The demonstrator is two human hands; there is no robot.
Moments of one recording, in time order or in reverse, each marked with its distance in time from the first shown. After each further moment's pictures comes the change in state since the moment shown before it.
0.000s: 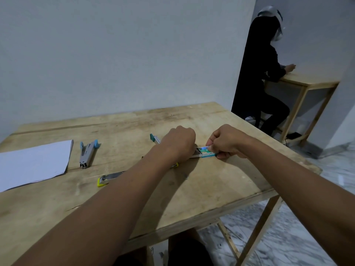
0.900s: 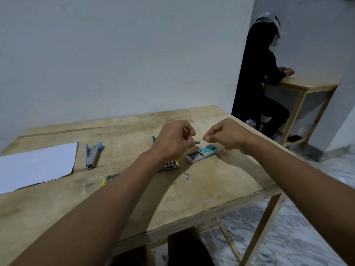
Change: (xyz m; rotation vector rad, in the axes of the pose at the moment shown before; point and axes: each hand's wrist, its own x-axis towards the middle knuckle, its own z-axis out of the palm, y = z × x) left_hand -0.022 -0.019 -0.007 -0.551 0.296 0.086; right_hand -0.017 -0.012 -0.012 -0.002 0.088 -0.194
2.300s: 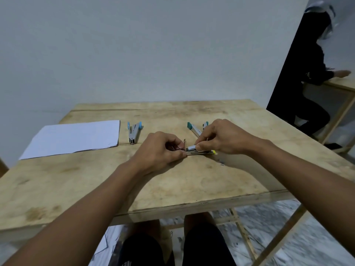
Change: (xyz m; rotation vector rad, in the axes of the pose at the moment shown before) left_hand -0.100 -0.070 -0.058 0.002 0.037 -0.156; right_hand -0.014 -0.049 0.073 -0.261 -0.264 -0.532
